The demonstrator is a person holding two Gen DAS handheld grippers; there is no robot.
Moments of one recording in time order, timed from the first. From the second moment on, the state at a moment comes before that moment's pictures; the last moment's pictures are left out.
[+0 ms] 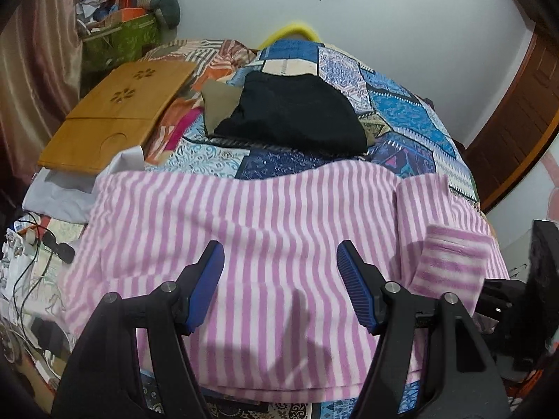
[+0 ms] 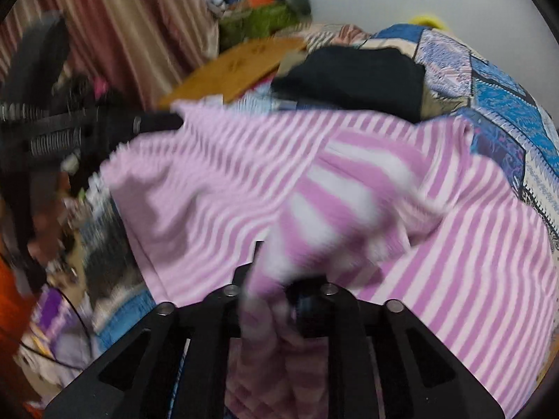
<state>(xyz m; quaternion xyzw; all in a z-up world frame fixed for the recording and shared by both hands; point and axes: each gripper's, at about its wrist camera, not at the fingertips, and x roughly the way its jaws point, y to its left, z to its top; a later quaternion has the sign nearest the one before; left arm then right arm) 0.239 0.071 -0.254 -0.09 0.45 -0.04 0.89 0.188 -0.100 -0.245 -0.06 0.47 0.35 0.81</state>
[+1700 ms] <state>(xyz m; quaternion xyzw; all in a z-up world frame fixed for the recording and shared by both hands) 0.260 0.006 -0.273 -0.06 0.46 -0.12 0.88 0.222 -0.161 -0.205 -0.08 0.47 0.30 0.83</state>
